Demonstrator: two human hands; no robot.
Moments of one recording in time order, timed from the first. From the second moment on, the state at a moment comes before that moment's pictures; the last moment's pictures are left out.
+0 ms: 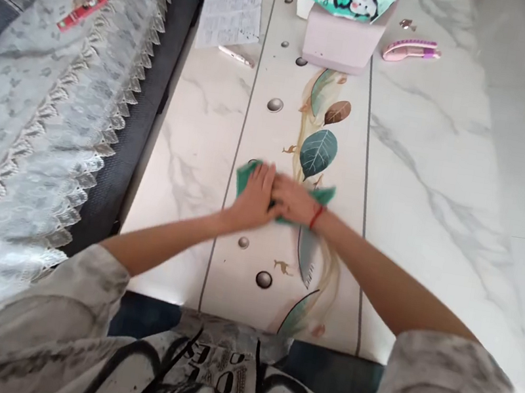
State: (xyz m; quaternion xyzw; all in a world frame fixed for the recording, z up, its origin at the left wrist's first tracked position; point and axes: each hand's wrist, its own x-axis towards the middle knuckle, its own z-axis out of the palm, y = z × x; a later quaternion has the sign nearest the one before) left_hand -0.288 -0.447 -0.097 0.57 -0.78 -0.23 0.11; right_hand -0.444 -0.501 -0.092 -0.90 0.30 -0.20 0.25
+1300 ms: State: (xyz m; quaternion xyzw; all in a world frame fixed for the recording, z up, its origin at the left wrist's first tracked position) left_hand -0.444 -0.710 -0.074 0.48 -0.85 -0.18 0.07; right_hand -0.618 -0.730 -0.101 -0.84 0.46 -0.23 0.17
